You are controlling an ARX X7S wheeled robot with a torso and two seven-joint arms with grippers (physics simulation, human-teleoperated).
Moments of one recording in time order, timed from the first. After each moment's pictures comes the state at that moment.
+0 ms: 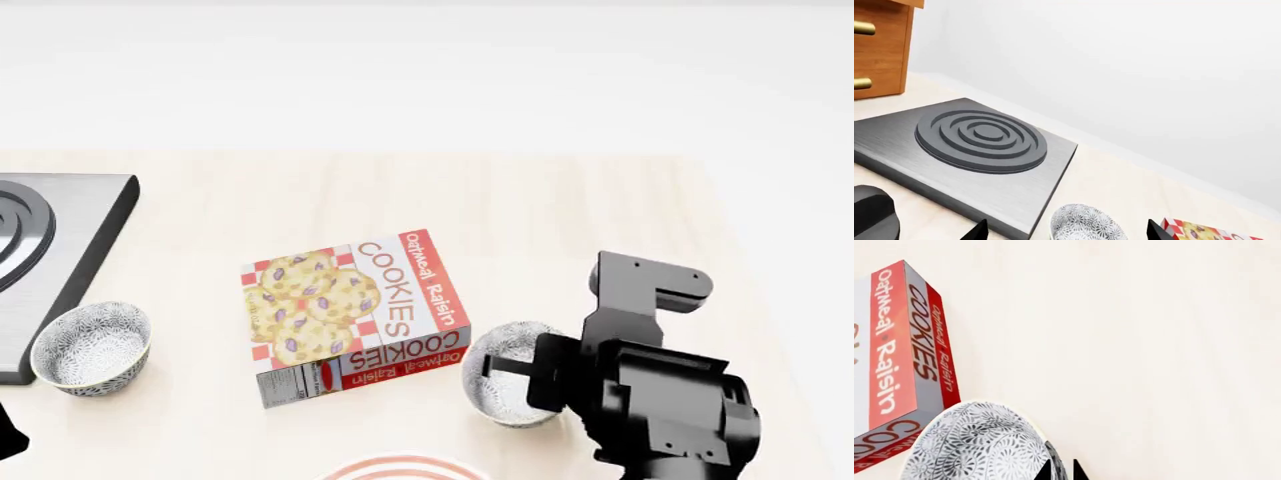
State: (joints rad) left arm -0.10 -0.29 -0.23 0.20 -0.62 -0.29 -0.19; right arm 1.17 0.10 0.06 1.21 0.11 0.75 -0.08
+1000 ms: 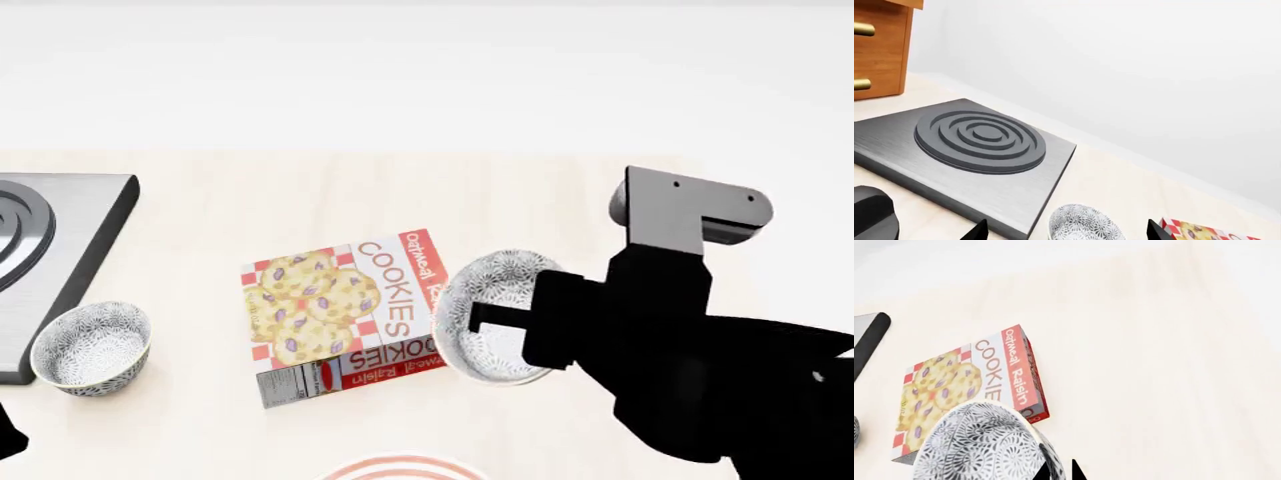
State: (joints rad) left arm -0.09 -0.31 -0.22 0.22 -0.64 -0.29 -0.21; right arm 0.96 0.23 0.13 0.08 0.95 1.54 0.56
